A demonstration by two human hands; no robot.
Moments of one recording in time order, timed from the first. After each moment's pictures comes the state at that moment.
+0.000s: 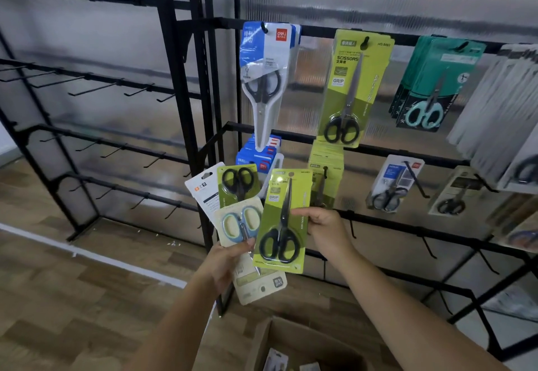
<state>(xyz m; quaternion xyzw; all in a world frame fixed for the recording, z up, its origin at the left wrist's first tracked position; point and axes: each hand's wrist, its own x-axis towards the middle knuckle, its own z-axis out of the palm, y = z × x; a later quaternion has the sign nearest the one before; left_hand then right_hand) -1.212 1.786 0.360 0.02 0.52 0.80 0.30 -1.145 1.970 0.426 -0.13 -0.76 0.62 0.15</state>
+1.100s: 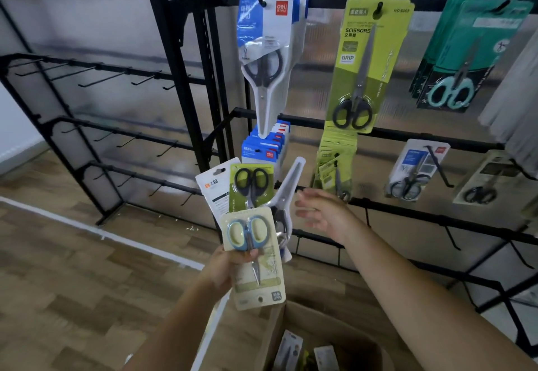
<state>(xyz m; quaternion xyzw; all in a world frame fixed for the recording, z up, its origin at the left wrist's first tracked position) -1.208 1.773 0.337 0.04 0.56 0.76 0.33 -1.182 1.997 0.418 -0.24 -0.63 0.74 -0.04</state>
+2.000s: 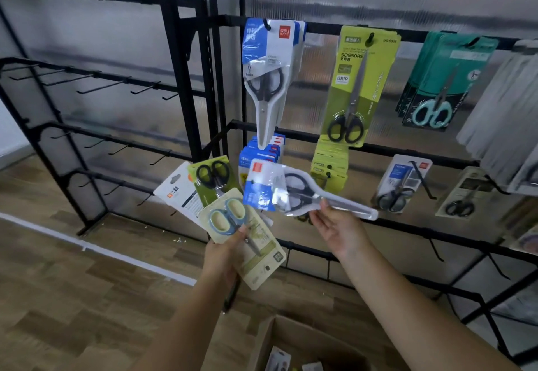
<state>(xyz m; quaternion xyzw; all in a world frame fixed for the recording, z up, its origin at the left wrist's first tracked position) -1.200 1.794 0.375 -0.07 0.53 0.83 0.16 -1.150 1.990 0.432 -0.22 -0.36 0.90 0.14</state>
